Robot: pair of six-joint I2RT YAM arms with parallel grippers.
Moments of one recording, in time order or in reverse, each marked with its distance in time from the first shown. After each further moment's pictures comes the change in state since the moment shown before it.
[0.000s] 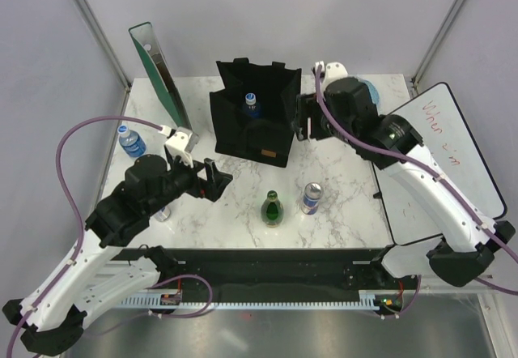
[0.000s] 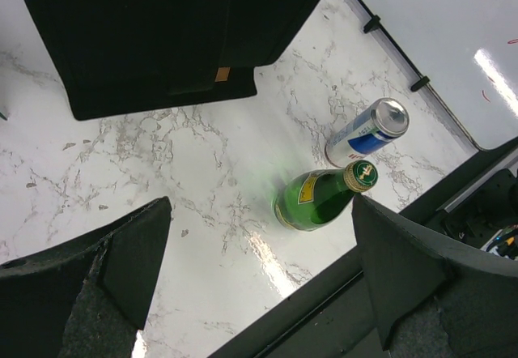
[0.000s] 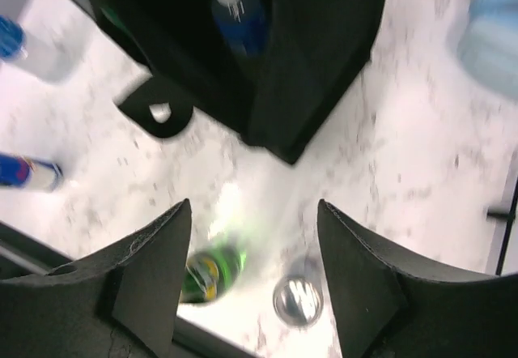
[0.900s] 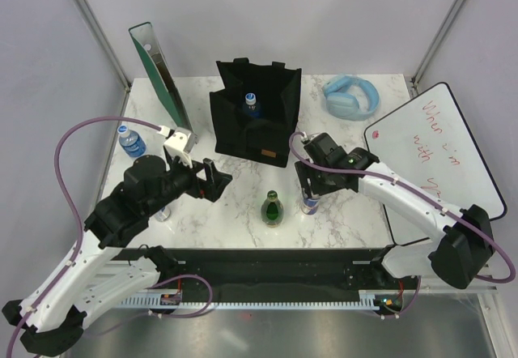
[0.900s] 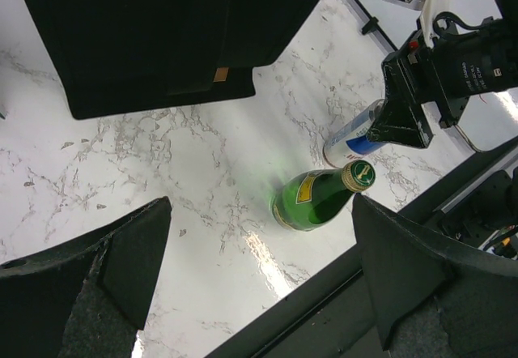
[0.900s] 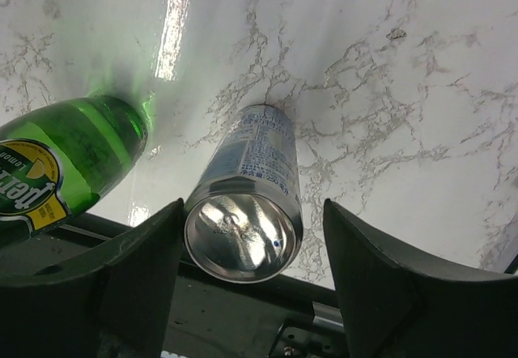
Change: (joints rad) left arm 0.000 -0.008 0.000 -0.002 0.000 -0.011; right arm 0.000 -0.040 -0.633 -0.022 -0.093 0.081
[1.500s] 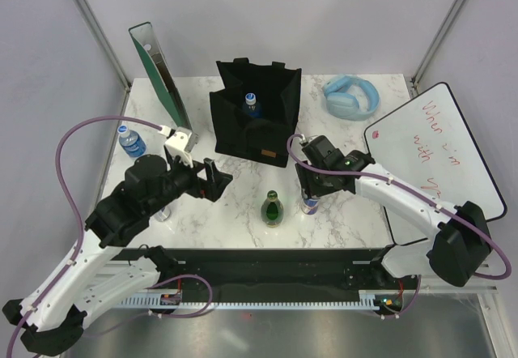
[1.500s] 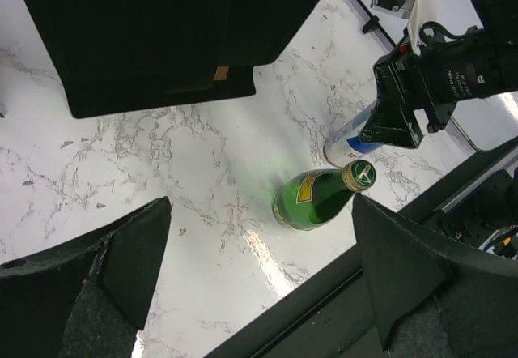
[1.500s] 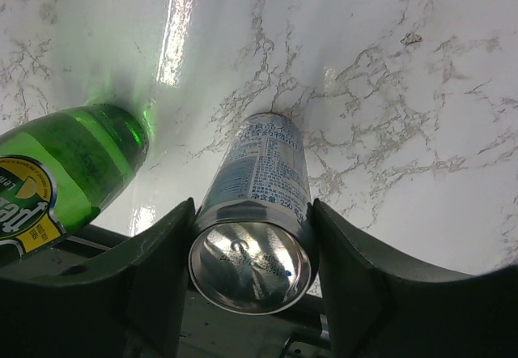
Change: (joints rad) left arm 0.000 0.006 0.000 0.000 0.000 -0.001; right arm 0.005 0.018 -0.047 0.072 -0.009 0.011
